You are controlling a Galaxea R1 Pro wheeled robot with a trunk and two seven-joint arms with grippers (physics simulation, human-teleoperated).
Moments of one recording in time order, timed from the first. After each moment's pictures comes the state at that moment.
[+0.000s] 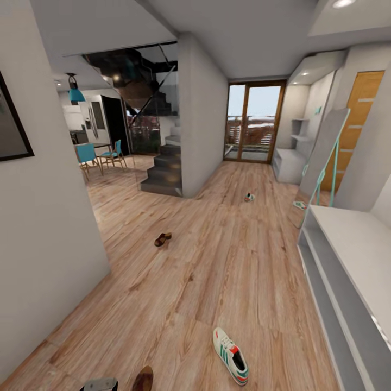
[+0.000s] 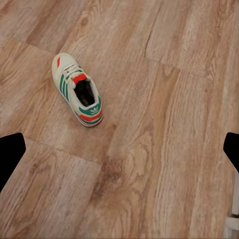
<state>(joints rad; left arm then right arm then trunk) -0.23 0.08 0.10 -0.33 0.01 -0.36 0.00 -0.02 -0.09 -0.01 -0.65 0.00 -0.22 0.00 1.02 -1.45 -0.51</state>
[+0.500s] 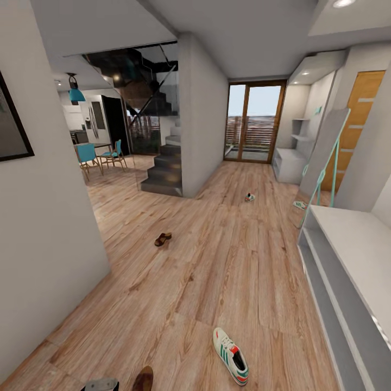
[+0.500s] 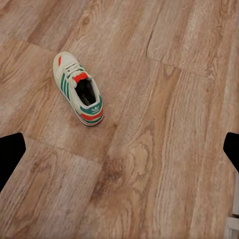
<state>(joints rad) -0.23 0.07 0.10 -0.33 0.00 -0.35 -0.01 -0.02 -0.09 0.00 -0.65 0.00 -0.22 0.00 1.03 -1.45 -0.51</state>
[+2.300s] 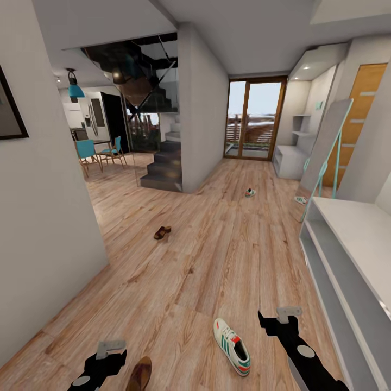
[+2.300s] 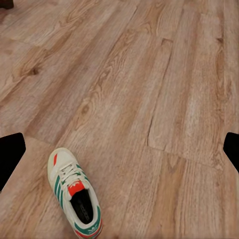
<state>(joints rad) -0.41 0.07 0.09 -0.34 0.00 -0.12 0.00 -0.34 -0.09 0.00 -0.75 0.00 -0.05 0.01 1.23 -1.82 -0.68</state>
